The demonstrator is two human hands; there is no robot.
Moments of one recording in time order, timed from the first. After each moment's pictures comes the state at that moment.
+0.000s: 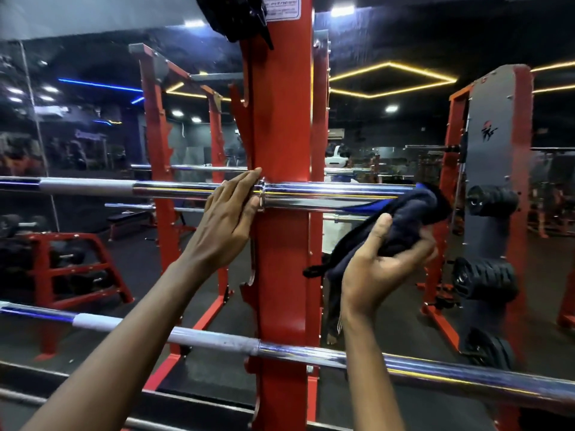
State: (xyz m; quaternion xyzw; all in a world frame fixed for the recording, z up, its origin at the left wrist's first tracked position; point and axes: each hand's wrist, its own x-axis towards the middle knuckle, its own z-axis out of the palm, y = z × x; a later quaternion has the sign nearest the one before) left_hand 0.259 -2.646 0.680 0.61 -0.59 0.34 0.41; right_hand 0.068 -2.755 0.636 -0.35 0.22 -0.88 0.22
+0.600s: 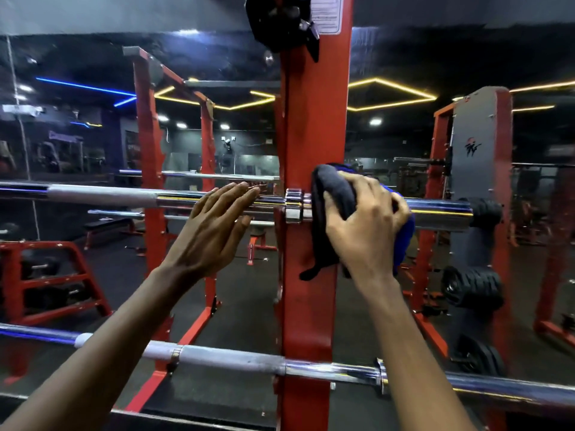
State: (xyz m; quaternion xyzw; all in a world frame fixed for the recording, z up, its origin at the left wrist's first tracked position) left_hand 0.345 -2.612 0.677 0.58 -0.61 0.45 0.29; right_hand 0.121 -2.738 0.693 -0.68 0.28 -0.67 -0.05
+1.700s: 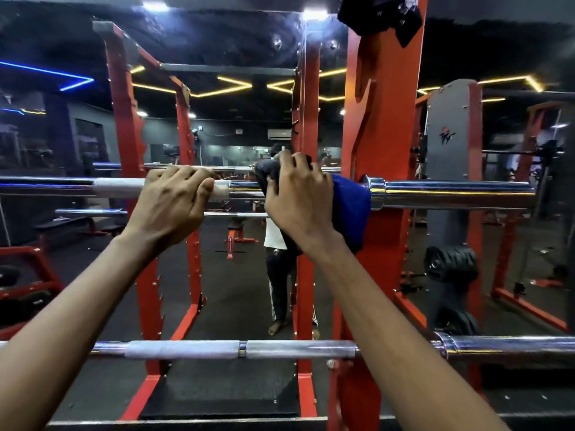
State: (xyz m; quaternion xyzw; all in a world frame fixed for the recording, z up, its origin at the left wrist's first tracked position) left_hand 0.505 -2.536 0.707 0.64 -0.55 0.46 0.26; right_hand 0.299 -2.626 0.720 -0.78 0.32 -0.52 -0.13
